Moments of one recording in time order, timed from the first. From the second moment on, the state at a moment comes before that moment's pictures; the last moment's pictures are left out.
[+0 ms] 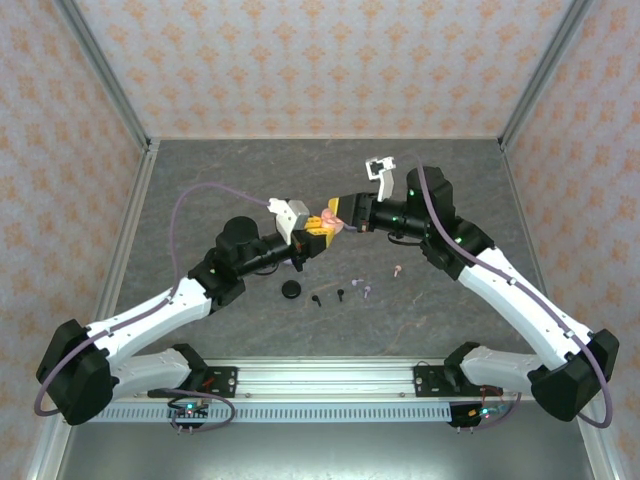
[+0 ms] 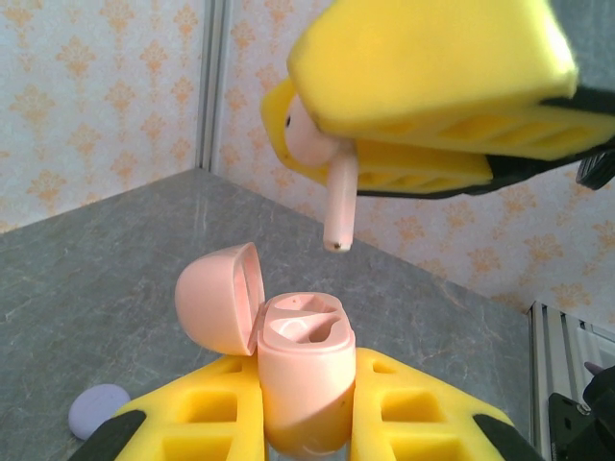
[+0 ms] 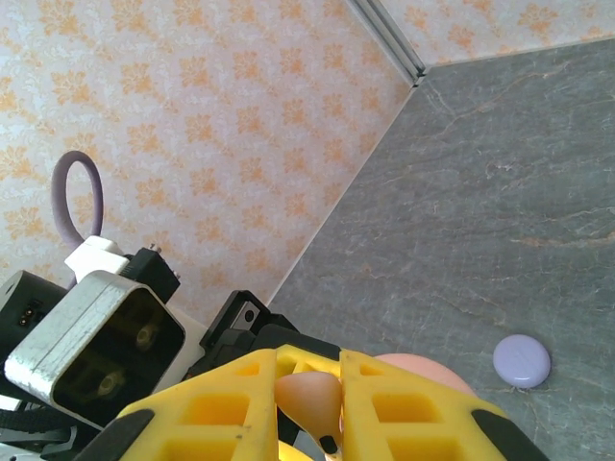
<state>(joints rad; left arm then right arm) -0.67 1.12 0.71 0.35 0.34 -0.18 0.61 1.15 1.13 -0.25 -0.49 0.62</state>
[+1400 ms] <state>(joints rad) -0.67 1.12 0.71 0.35 0.34 -0.18 0.63 1.18 1.13 -0.36 -0.49 0.54</state>
